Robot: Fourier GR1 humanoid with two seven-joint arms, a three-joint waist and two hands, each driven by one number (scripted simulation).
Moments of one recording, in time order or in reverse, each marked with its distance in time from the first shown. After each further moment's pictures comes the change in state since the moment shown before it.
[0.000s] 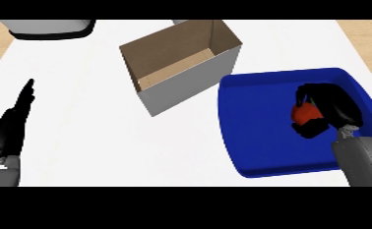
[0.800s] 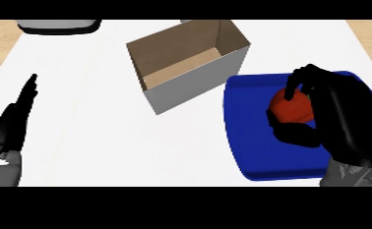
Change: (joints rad) left arm -0.024 -0.003 -0.001 -0.020 -0.009 -0.029 0.015; right arm -0.004 0.179 0.161 -0.773 0.169 0.139 0.509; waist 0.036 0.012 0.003
